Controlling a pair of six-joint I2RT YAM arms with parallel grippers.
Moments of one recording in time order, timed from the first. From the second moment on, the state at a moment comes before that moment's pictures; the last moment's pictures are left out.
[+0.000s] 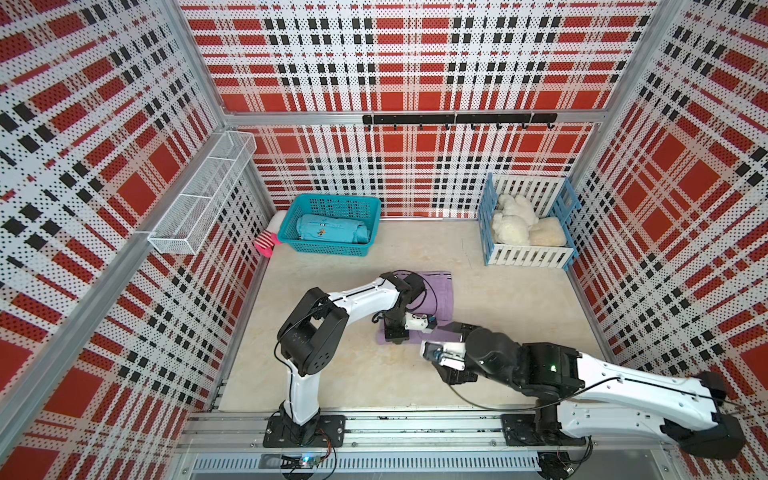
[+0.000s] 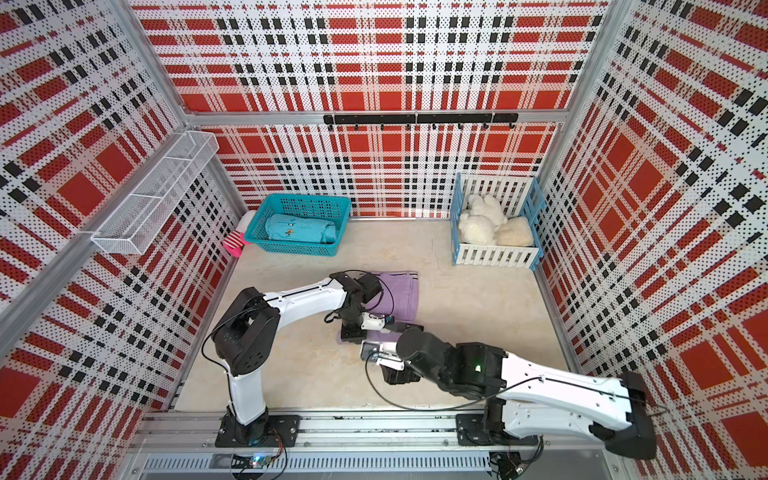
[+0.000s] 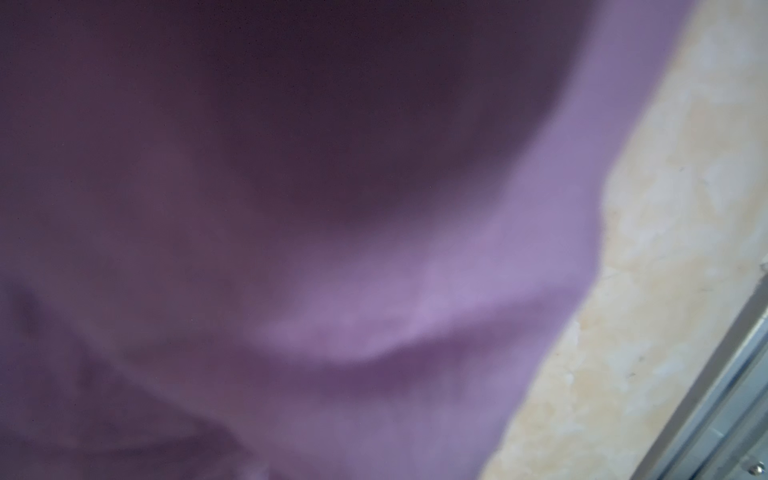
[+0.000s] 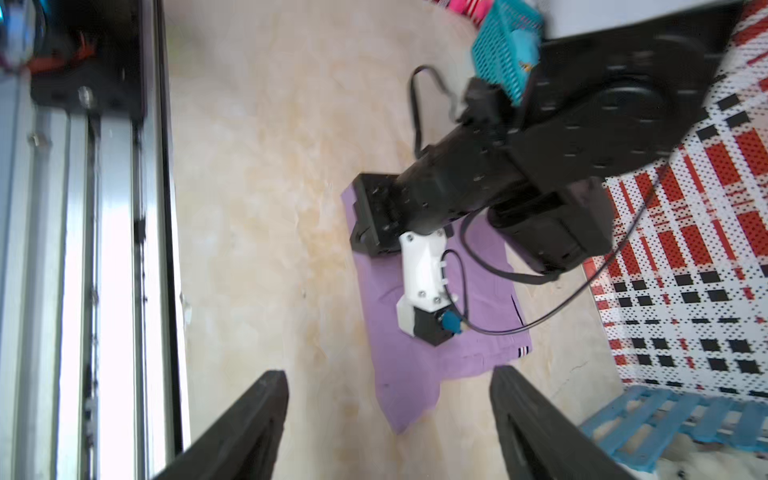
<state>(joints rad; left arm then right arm) -0.74 1.95 1.35 -1.06 0.14 0.76 1.35 1.01 0.91 -0.66 0.40 -0.40</state>
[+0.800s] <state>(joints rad) -0.68 2.01 1.42 -1.12 0.22 0.74 1.21 1.43 0.79 -0.30 0.40 -0.66</state>
